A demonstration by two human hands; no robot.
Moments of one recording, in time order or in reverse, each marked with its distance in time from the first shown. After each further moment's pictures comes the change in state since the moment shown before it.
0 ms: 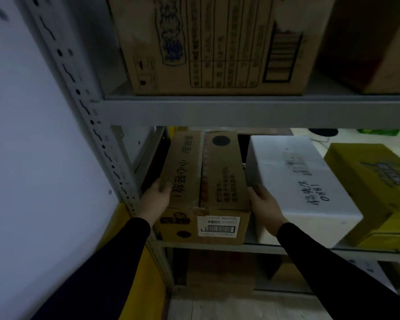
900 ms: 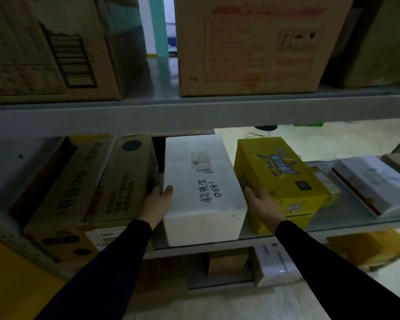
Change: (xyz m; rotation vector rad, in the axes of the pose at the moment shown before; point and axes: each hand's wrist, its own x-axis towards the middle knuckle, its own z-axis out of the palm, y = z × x) left_hand -0.066 0.124 0.270 -0.058 -0.275 0.011; right_hand 0.035 0.098 -0.283 -0.137 0.114 0.043
